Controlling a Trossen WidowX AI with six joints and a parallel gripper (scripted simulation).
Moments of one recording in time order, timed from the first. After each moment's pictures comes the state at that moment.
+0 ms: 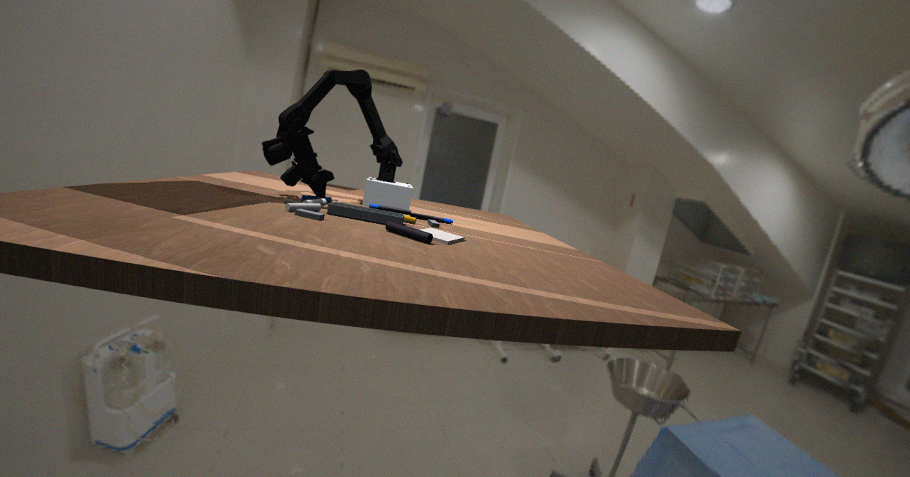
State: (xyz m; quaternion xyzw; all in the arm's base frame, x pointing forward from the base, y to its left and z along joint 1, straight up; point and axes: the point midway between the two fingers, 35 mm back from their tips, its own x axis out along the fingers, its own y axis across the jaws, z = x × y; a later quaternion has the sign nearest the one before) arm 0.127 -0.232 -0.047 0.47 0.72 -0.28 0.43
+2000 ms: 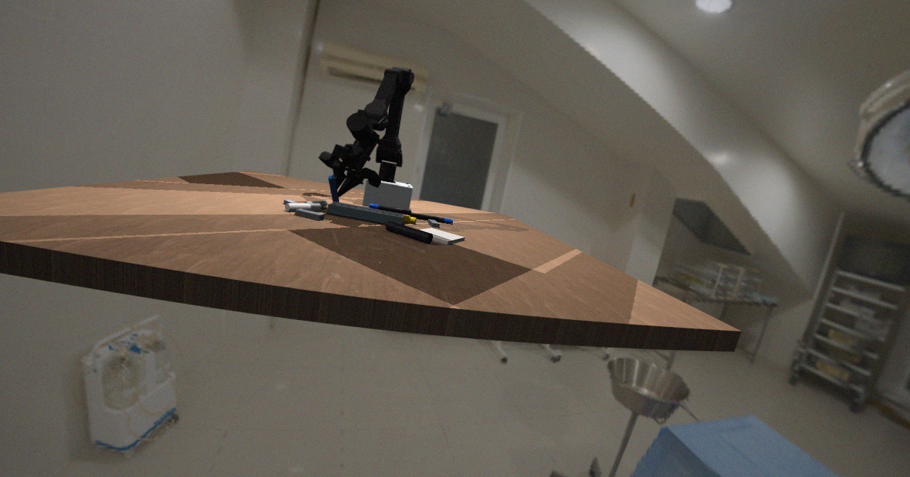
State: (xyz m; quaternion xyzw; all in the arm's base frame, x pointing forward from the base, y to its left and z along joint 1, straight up) arm 0.256 -0.169 -0.007 0.11 0.53 -0.32 0.78
